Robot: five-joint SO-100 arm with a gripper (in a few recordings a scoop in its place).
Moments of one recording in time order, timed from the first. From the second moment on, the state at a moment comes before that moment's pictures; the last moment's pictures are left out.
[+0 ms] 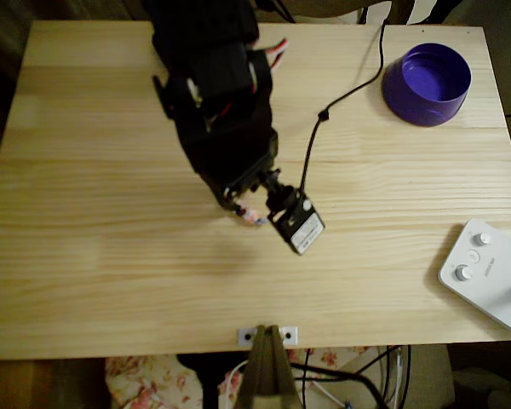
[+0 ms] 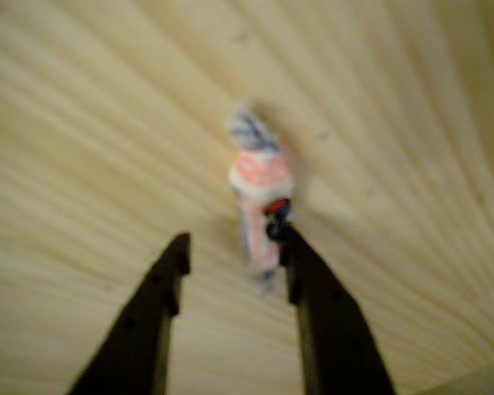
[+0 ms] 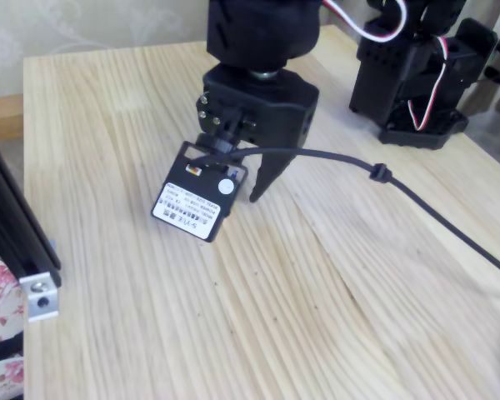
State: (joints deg) arm -14.6 95.1 115.6 56.2 -22.3
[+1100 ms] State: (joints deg) arm -11.2 93.3 112.5 68.9 -22.3
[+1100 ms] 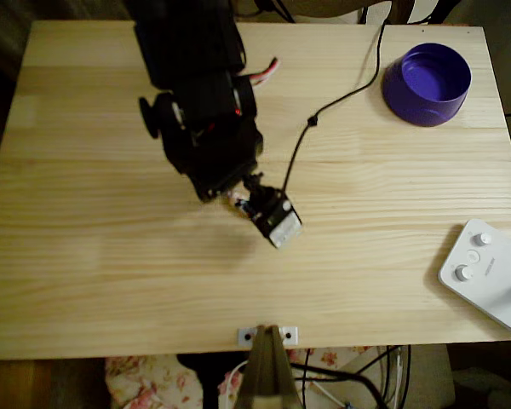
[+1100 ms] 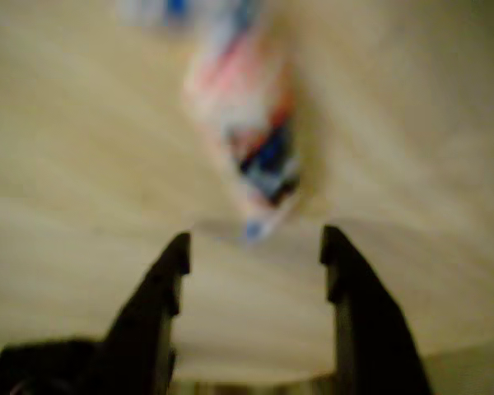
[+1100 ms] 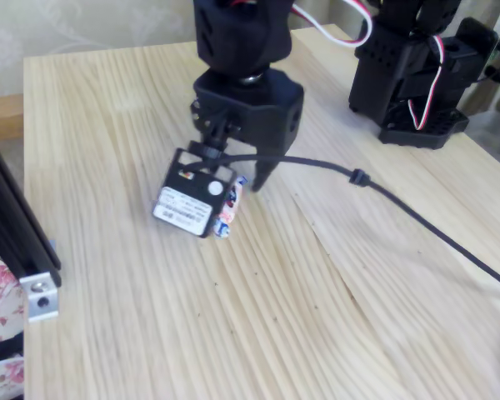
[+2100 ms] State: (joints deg) arm -17.2 90.8 108.8 62.3 -17.7
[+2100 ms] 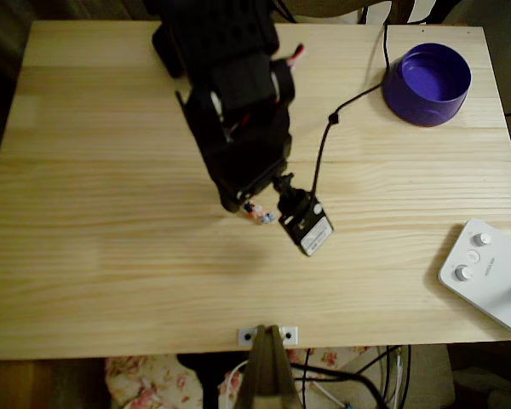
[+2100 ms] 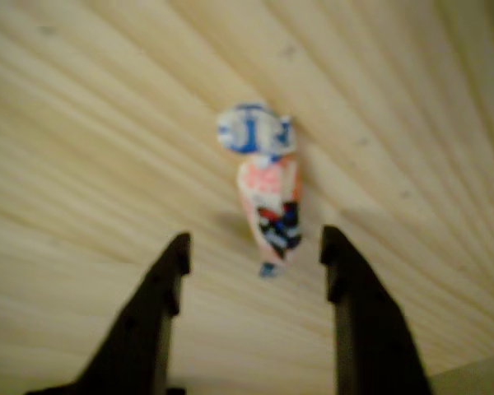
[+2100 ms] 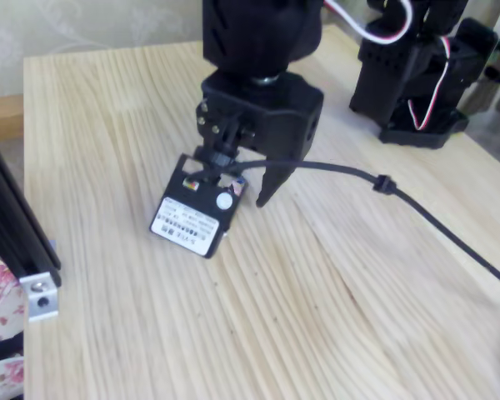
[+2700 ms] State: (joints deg) arm -14.2 87.8 108.8 58.5 -19.7
